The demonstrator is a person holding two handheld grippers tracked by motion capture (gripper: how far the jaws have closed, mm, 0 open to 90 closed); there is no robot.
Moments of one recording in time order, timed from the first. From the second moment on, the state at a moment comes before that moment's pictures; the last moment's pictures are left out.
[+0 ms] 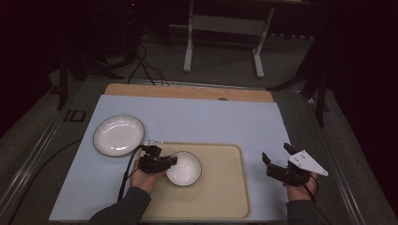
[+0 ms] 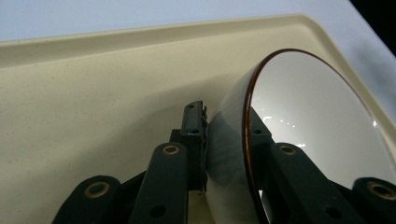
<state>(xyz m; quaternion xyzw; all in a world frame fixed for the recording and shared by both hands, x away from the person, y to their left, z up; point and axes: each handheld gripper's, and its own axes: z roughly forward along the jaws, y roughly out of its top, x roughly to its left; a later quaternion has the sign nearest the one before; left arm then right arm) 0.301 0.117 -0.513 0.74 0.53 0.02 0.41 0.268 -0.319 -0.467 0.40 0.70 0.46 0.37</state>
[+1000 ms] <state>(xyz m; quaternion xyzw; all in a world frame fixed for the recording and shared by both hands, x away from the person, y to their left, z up) 0.294 0.148 -0.486 0.71 0.54 0.11 0.44 0.268 -0.320 -0.466 0.40 0.70 0.46 0.37</state>
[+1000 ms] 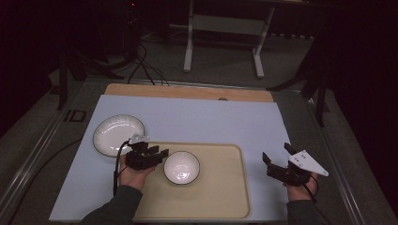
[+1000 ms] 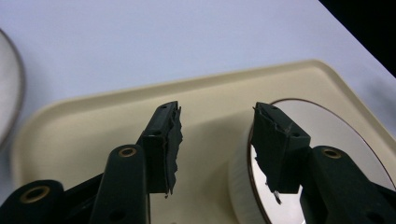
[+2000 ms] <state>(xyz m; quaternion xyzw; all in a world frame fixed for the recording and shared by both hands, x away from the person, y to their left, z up) 0.277 0.216 -0.455 0.66 0.55 0.25 0.45 0.268 -0.321 -0.466 0.40 0.70 0.46 0.37</state>
